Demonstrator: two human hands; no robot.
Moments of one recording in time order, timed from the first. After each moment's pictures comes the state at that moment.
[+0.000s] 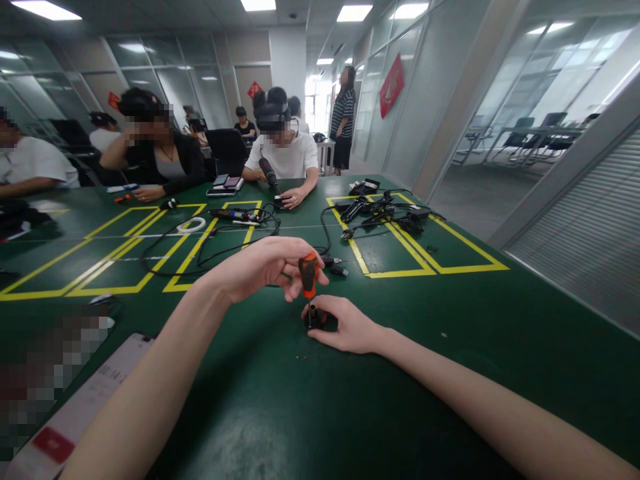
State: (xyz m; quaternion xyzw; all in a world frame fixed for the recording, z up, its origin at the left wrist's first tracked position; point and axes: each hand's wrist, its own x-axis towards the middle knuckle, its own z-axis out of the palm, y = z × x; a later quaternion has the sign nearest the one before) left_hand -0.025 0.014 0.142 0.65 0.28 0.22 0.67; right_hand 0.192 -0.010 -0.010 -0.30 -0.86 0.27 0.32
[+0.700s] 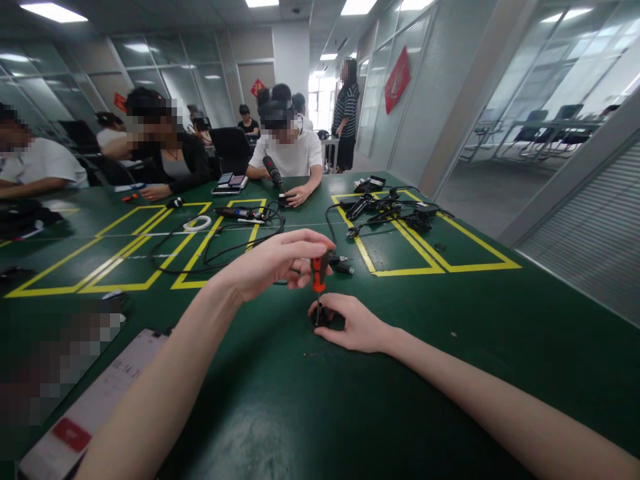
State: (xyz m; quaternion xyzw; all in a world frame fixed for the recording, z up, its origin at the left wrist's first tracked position) left_hand -0.018 0.011 0.142 0.63 0.33 0.26 0.65; right_hand 0.192 -0.012 -0.010 -0.30 -0.86 0.27 0.33
